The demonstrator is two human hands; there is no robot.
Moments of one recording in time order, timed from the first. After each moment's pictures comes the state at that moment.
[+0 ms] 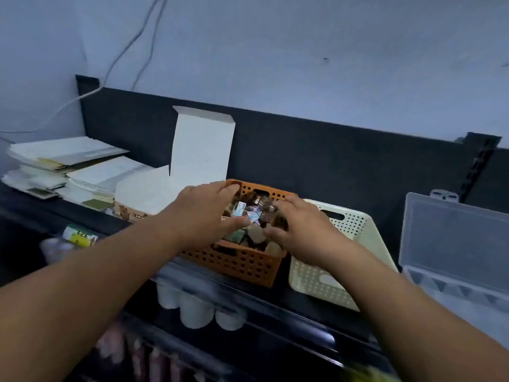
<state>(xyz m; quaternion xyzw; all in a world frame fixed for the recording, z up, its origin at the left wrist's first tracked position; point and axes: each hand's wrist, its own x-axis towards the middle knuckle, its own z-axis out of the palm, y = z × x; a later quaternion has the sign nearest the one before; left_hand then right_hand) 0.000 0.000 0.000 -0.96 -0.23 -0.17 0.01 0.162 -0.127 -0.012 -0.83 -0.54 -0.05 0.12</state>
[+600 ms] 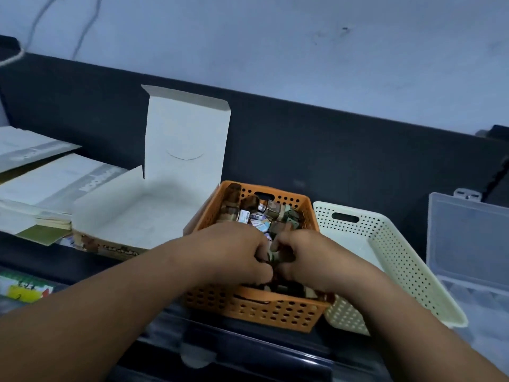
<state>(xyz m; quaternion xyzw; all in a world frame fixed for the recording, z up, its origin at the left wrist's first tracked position) 0.047 0.068 -0.005 -0.98 -0.12 0.04 -0.19 0.157 -0.057 -0.014 -0.87 -0.47 0.10 0.09</state>
